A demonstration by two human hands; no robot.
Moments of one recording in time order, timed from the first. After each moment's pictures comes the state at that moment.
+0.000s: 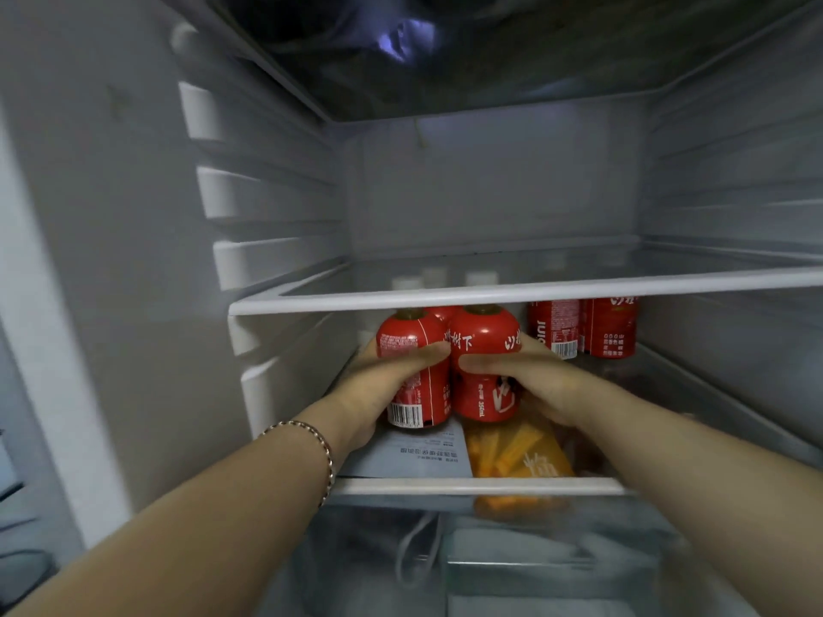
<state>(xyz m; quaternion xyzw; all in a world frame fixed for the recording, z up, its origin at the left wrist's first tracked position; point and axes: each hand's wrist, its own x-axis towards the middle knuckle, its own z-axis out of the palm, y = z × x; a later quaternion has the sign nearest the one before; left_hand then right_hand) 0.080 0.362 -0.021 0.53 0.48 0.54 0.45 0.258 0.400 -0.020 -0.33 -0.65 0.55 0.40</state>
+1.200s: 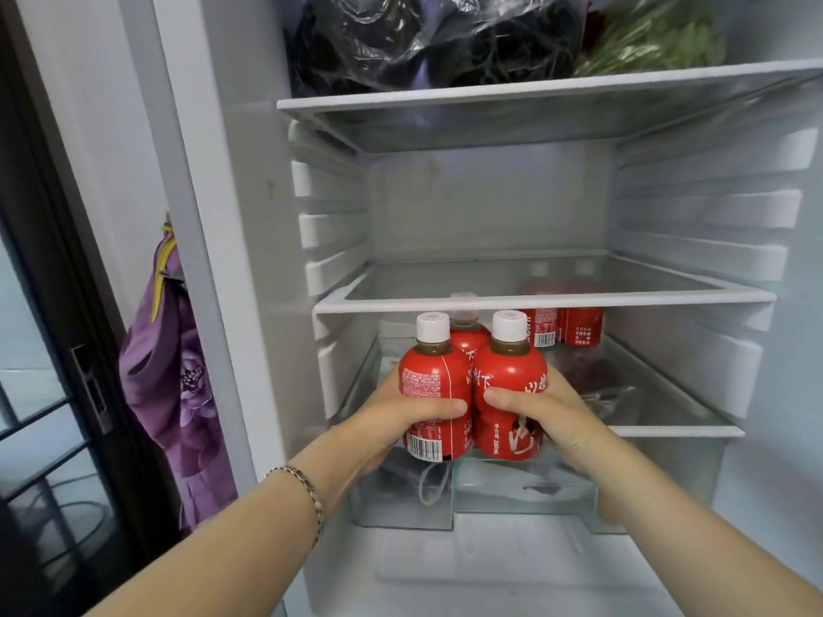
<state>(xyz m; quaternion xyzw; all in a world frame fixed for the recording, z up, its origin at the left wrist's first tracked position) 0.081 0.253 -0.011 0.60 0.43 0.45 0.49 0.271 0.276 -0.018 -0.34 -0.61 0.52 0.49</state>
